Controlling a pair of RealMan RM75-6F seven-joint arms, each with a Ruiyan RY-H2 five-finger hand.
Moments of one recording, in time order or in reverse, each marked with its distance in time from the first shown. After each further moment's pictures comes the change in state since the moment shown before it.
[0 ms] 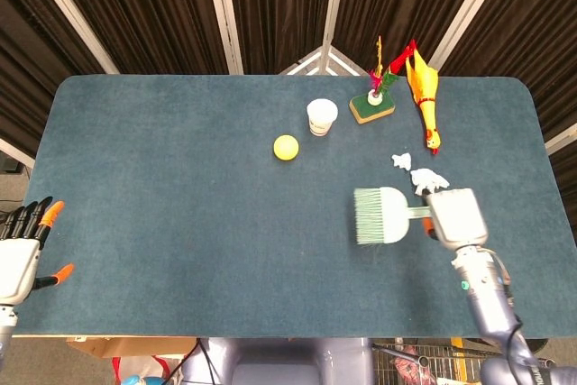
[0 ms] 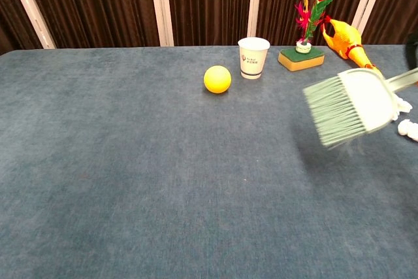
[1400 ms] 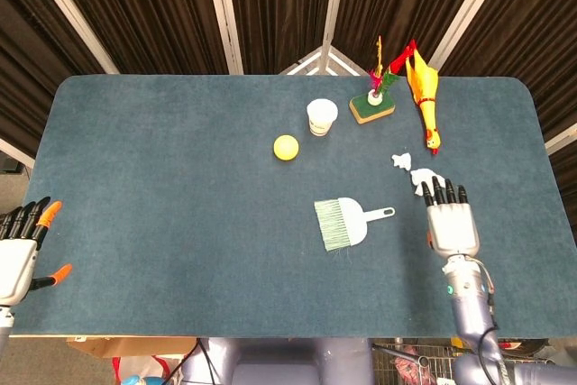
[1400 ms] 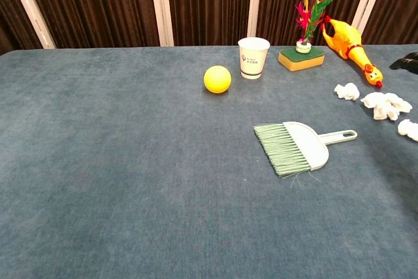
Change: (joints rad) left arm 0.002 0.009 0.003 0.005 0.007 0.003 -0.016; right arm -0.035 -0.163 -0.057 0.142 0.093 0.102 -0.114
